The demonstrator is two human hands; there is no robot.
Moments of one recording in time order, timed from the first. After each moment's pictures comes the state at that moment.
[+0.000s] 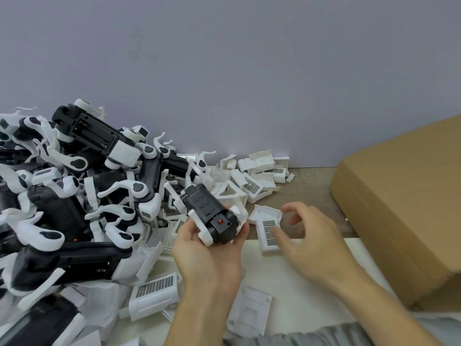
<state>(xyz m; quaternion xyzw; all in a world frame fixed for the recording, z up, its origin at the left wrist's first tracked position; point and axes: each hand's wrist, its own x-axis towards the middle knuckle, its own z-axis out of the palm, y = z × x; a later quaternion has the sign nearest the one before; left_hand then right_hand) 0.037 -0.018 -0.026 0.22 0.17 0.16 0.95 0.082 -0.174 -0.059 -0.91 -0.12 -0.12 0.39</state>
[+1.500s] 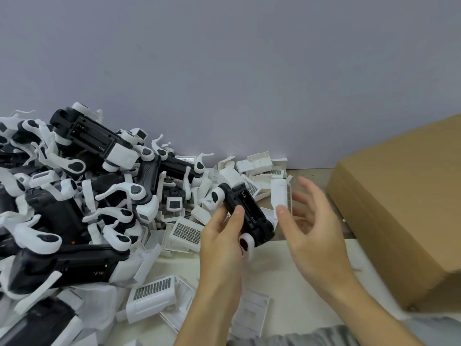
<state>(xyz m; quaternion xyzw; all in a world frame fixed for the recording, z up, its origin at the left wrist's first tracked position) 0.044 -0.032 -0.037 0.54 0.10 0.12 0.82 0.071 -0.159 -0.051 -0.72 -0.11 -0.19 0.65</state>
